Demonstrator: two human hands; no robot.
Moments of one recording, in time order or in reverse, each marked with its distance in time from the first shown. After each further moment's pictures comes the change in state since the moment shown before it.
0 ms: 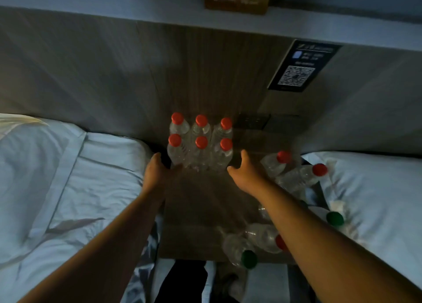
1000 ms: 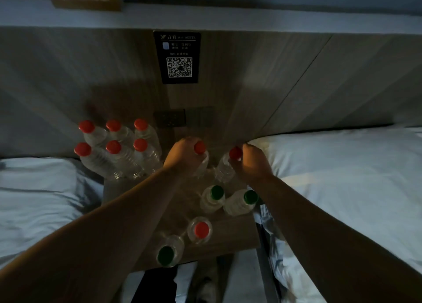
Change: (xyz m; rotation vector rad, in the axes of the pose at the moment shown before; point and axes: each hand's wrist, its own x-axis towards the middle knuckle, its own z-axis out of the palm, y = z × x) left_hand -0.066 0.173 0.168 0.208 -0.308 0.496; right_hand -0.020 0.168 -0.129 -0.169 0.287 -0.084
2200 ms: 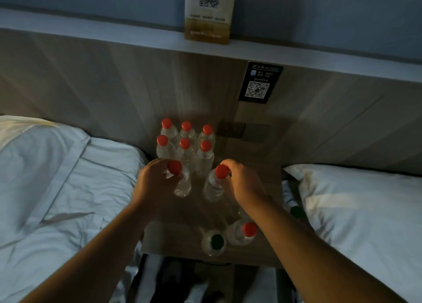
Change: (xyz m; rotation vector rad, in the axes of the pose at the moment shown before) left_hand -0.153 -0.097 -0.128 -0.094 0.465 -0.137; right_hand -0.072 -0.153 0.030 0.085 -0.093 -0.406
